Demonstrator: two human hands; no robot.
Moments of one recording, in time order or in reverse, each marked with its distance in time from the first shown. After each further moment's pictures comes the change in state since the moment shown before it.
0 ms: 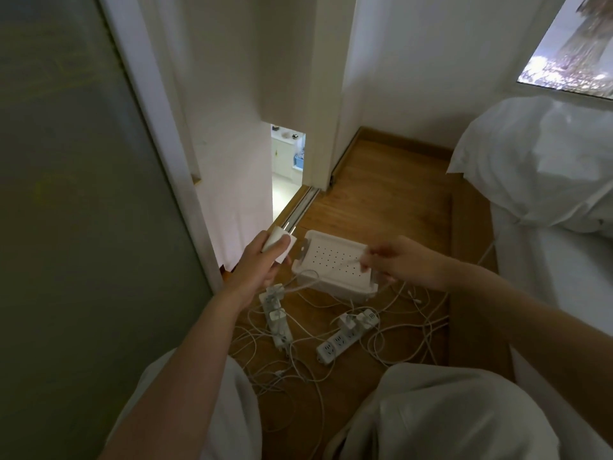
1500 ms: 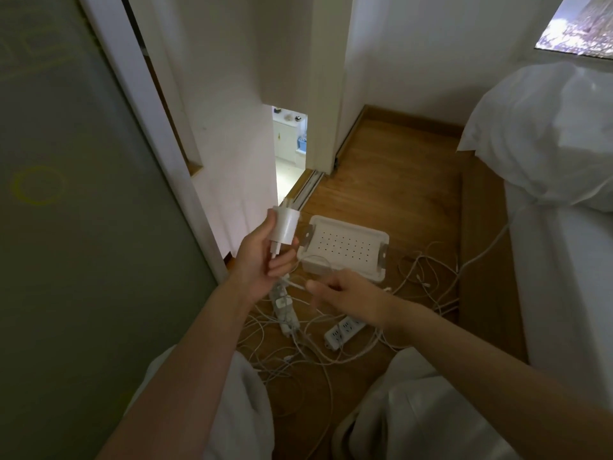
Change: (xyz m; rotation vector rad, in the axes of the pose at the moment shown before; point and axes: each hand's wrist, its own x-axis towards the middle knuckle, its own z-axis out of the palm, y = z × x) left_hand -0.004 0.006 0.007 -0.711 -0.268 -0.143; right_hand 0.025 -0.015 0.089 0.243 -0.050 -0.134
